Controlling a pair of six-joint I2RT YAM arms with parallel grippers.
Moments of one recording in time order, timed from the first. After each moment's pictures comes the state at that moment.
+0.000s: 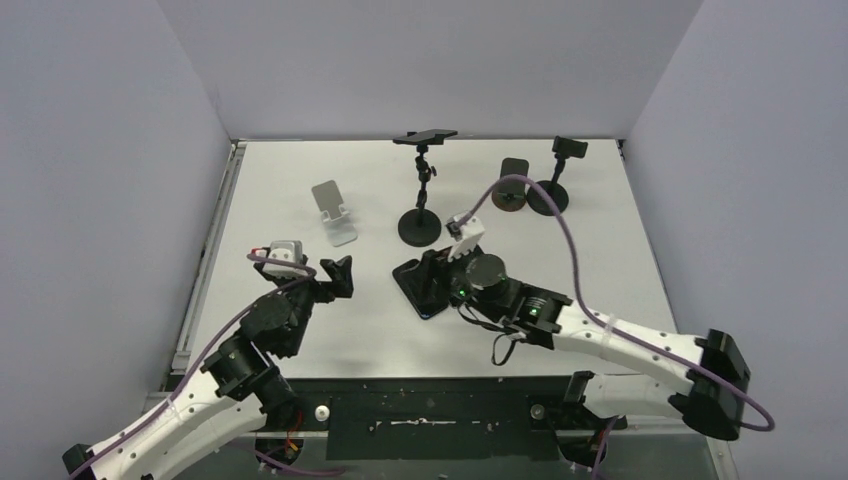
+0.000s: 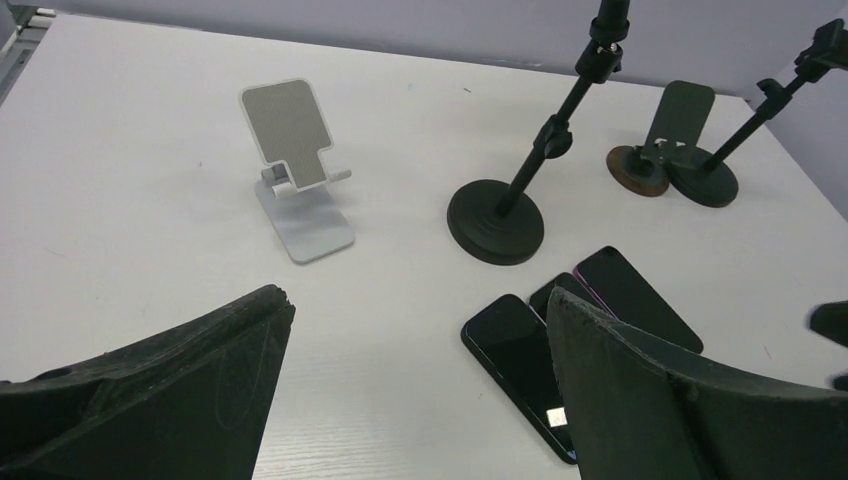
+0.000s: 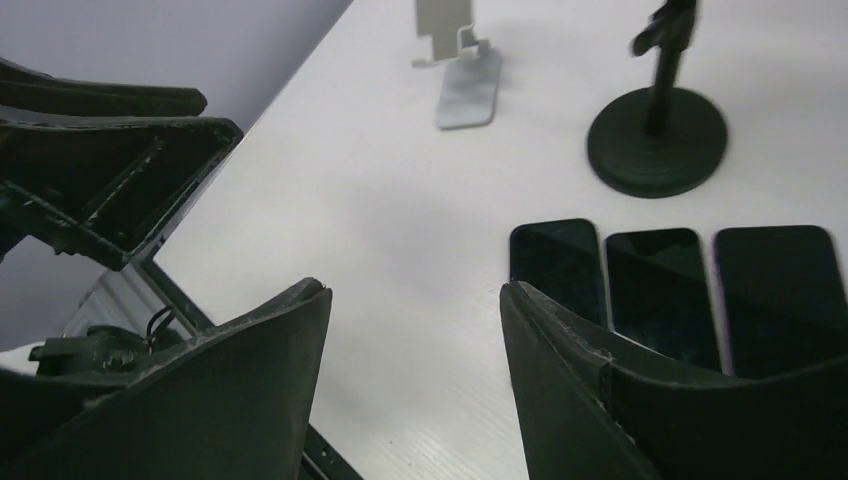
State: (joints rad) left arm -0.86 0.47 0.49 -0.09 -0.69 -0.30; right arm 1.05 1.13 0.81 0.04 0.25 0.50
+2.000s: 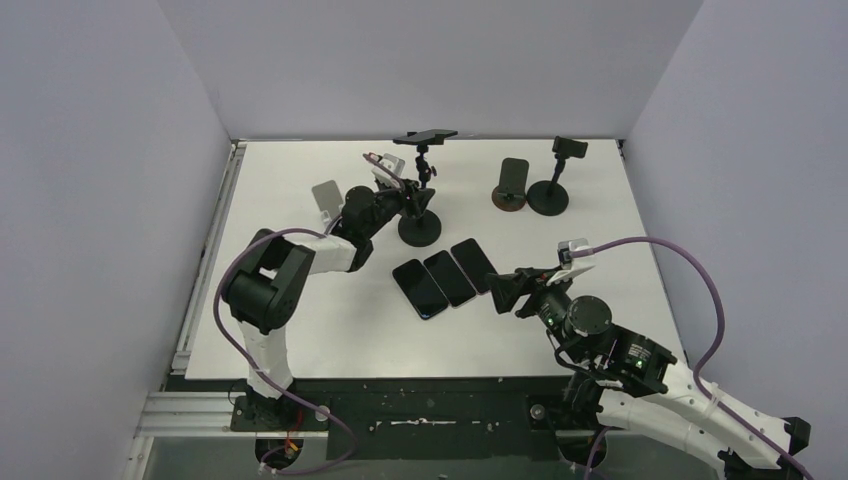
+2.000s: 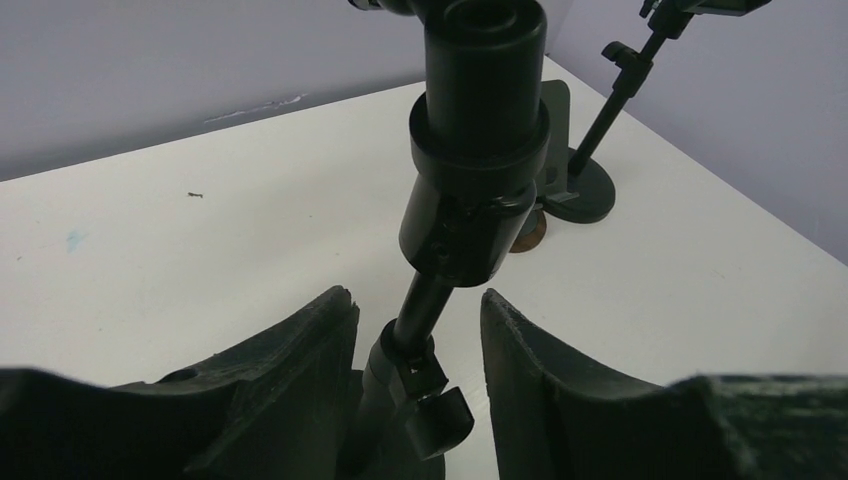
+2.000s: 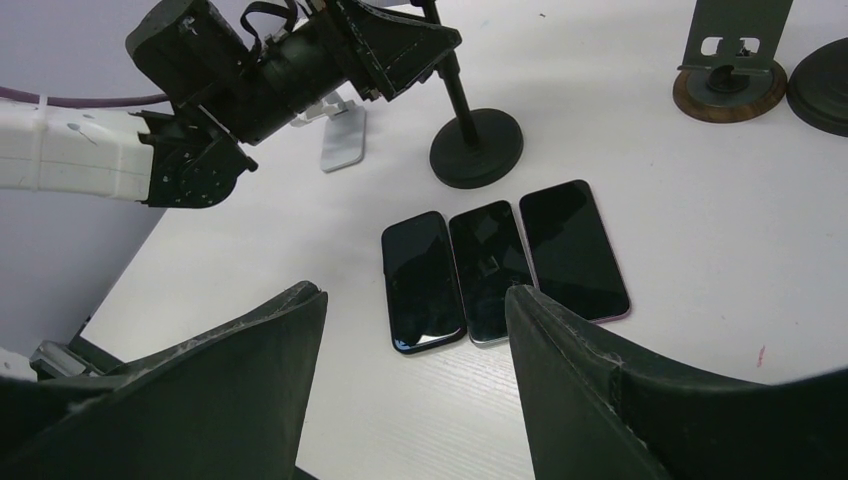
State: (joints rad) left arm -0.50 1.91 1.01 0.95 0.20 -0.28; right arm 1.03 0.49 0.63 -0.32 0.54 0.48
